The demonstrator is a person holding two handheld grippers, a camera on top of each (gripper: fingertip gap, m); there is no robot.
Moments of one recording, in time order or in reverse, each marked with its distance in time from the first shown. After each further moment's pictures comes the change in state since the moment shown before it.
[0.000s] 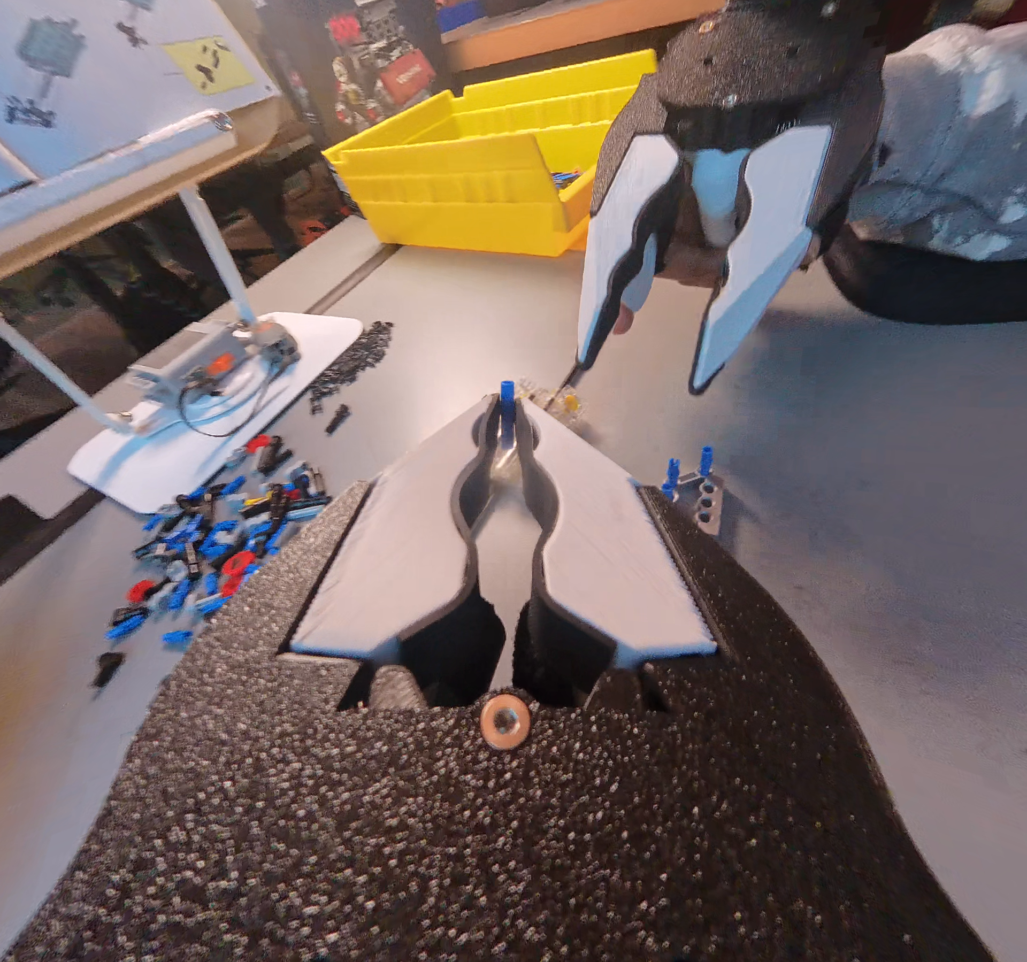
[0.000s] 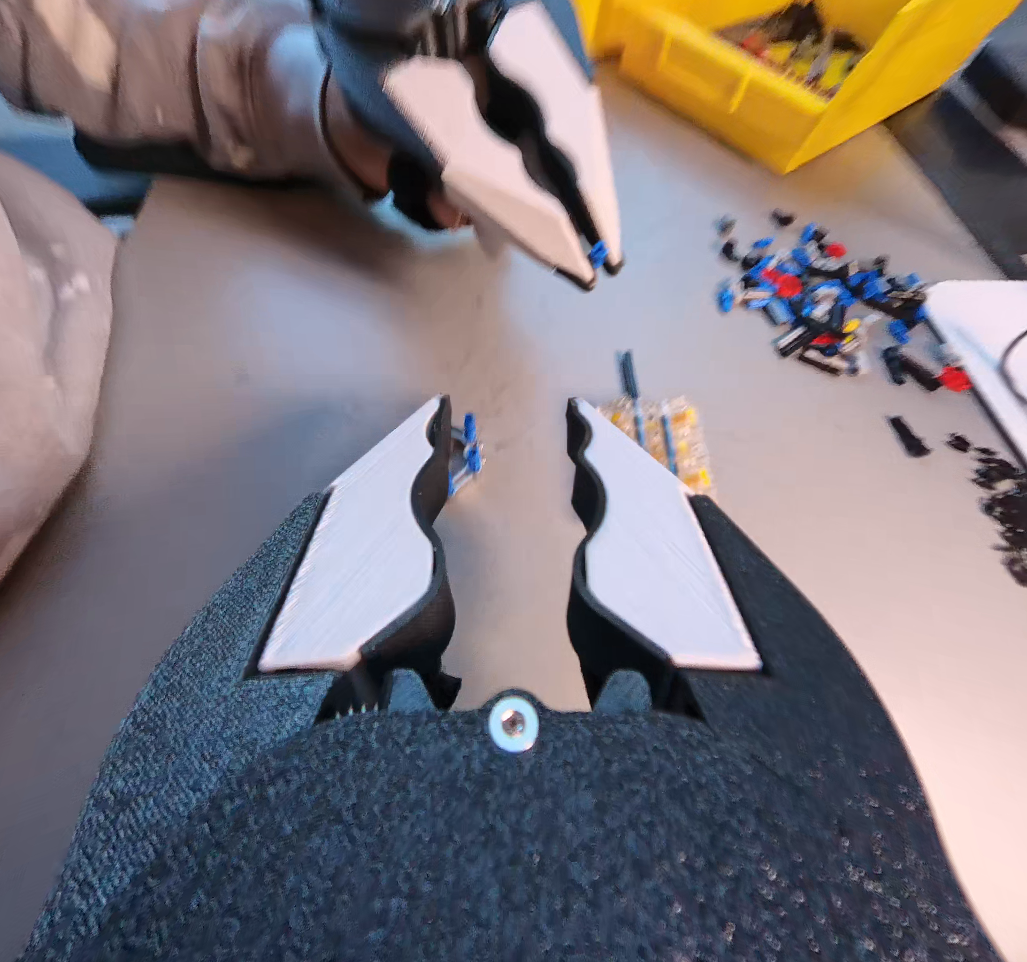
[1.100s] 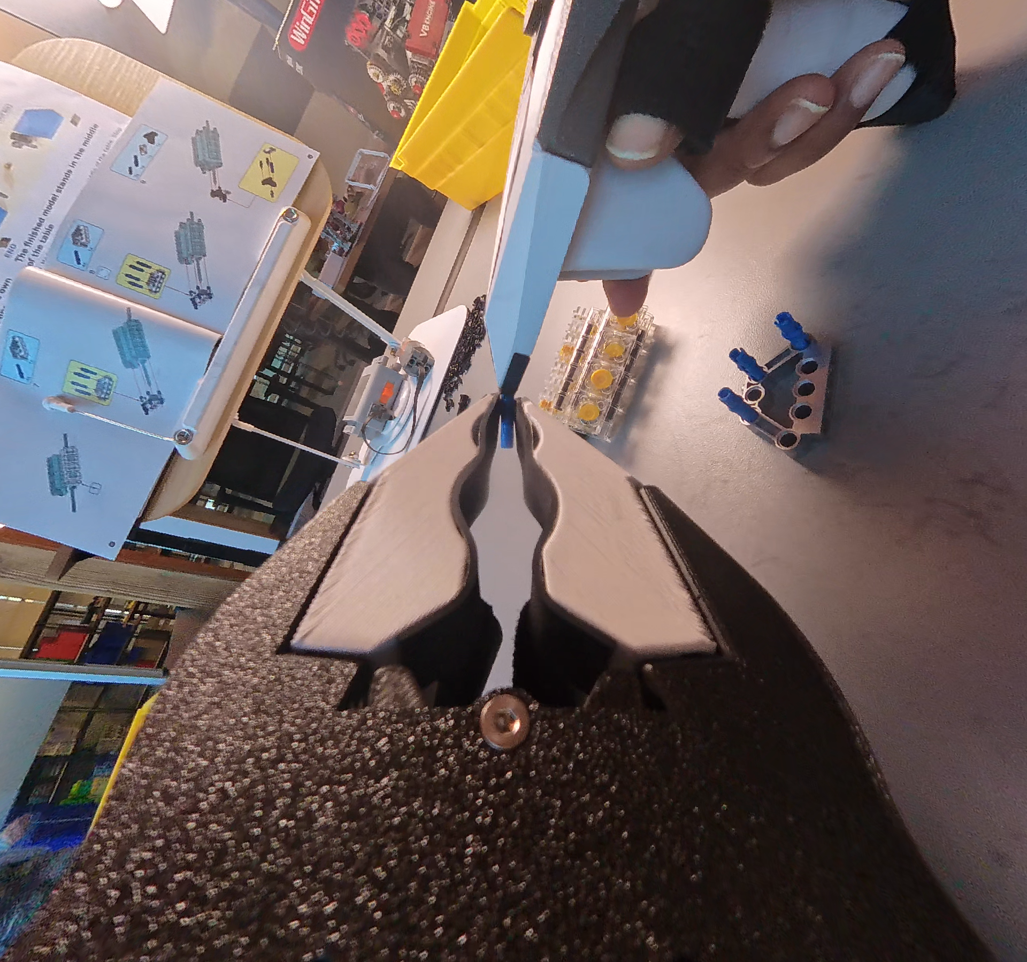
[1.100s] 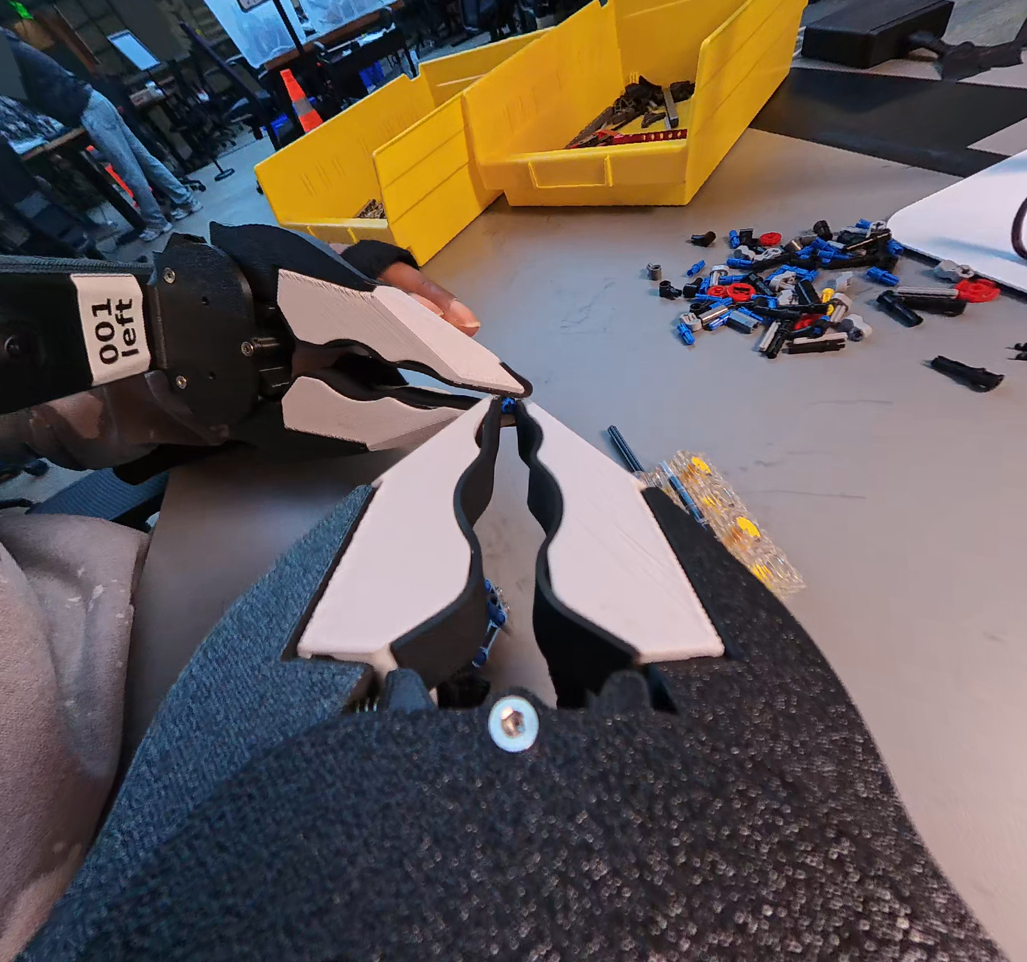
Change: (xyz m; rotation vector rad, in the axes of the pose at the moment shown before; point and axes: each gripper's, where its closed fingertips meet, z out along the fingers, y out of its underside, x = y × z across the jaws) left arm 0.000 0.013 0.001 -0.184 -0.262 0.598; right arm 0.027 -0.032 0.029 0.229 0.114 0.431
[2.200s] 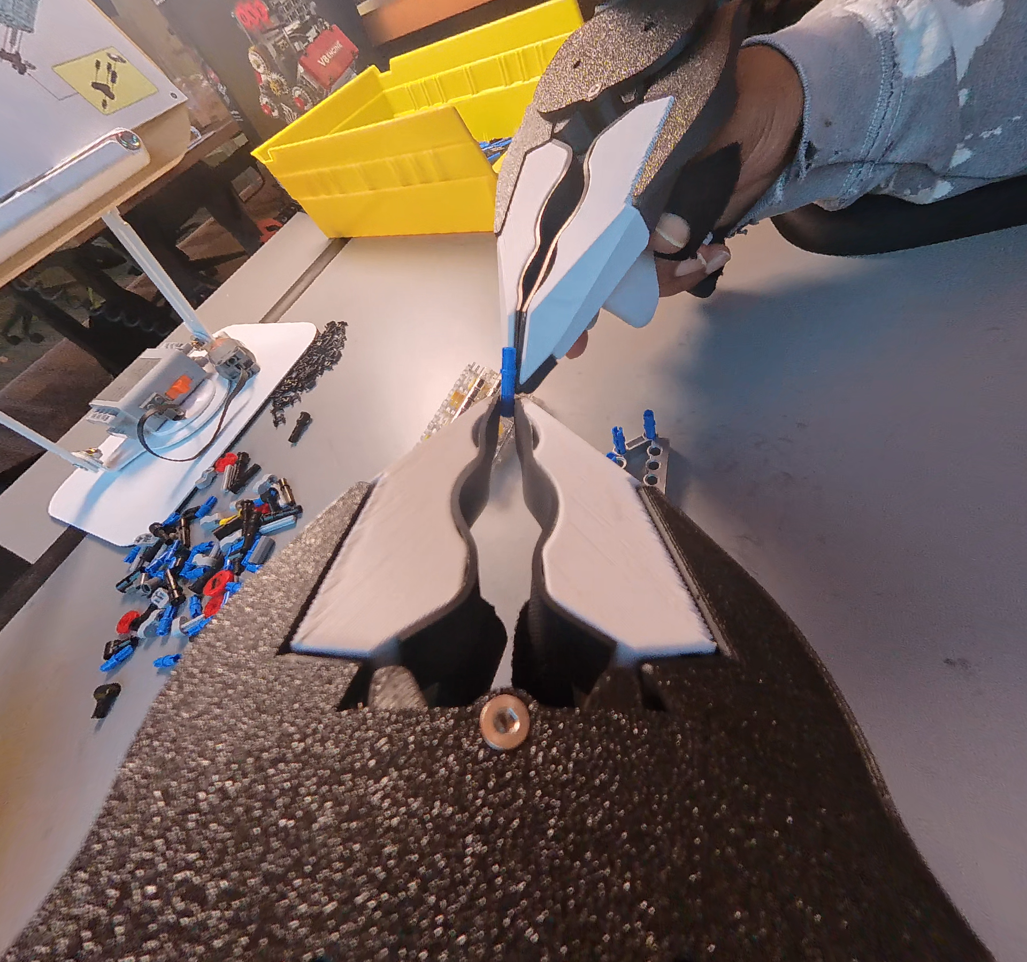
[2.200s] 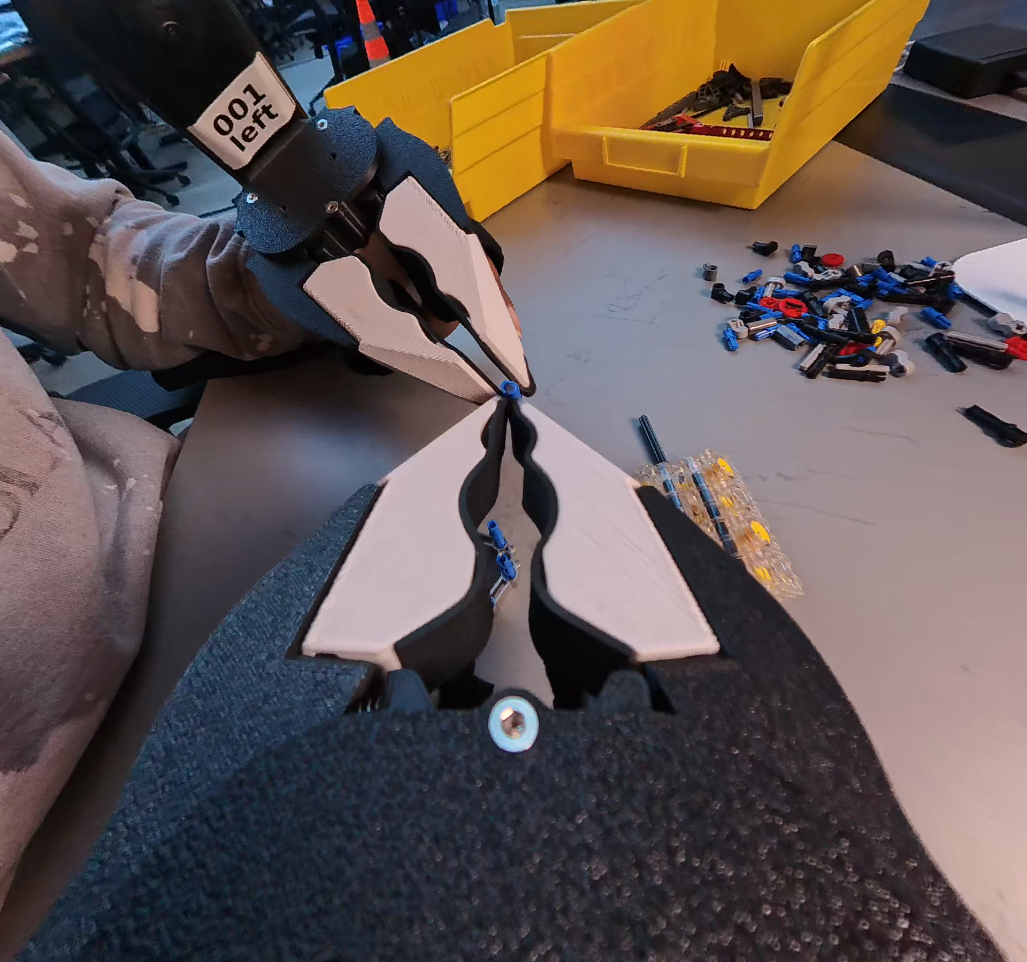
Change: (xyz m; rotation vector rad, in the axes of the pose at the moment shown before) left arm 0.014 -0.019 -0.015 0.159 0.332 -0.462; right arm -0.018 0.007 -0.014 -0.058 -0.106 -0.147
